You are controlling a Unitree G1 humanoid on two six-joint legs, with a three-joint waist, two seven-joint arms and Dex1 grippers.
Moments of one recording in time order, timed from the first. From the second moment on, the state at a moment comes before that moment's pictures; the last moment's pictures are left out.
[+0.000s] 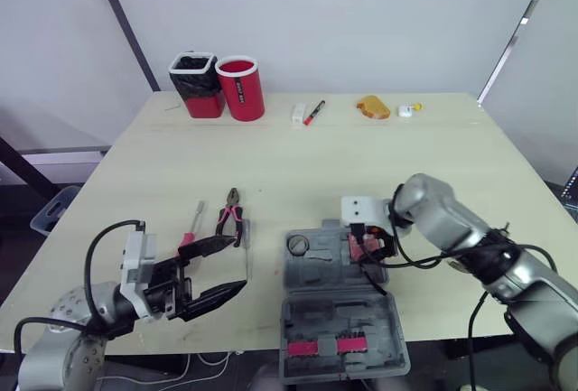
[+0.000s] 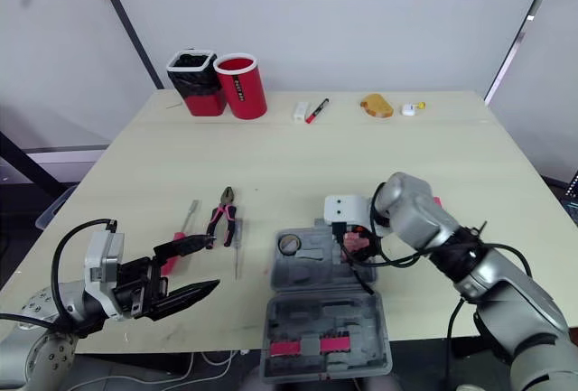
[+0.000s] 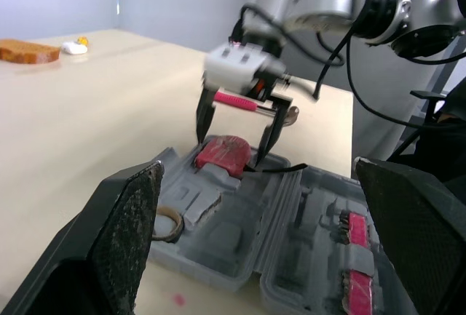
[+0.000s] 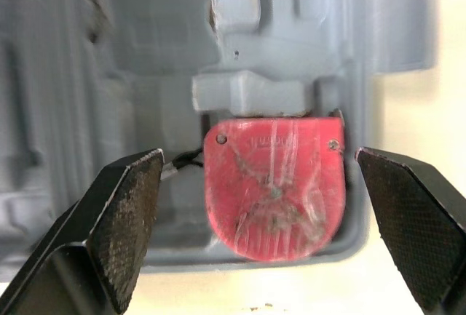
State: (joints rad) left arm 0.18 0.67 0.33 -0.22 -0.73 0.19 -1.31; right arm -0.74 -0.53 0.49 -0.03 -0.11 0.64 1.21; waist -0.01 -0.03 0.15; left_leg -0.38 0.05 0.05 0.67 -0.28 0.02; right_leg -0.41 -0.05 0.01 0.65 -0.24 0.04
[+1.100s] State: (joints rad) left arm 0.15 0.67 0.32 -0.22 -0.73 0.20 -1.31; right arm -0.33 -0.47 0.21 0.13 0.08 0.29 0.88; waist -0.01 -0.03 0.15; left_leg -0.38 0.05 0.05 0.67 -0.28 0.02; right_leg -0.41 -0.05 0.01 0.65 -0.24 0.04
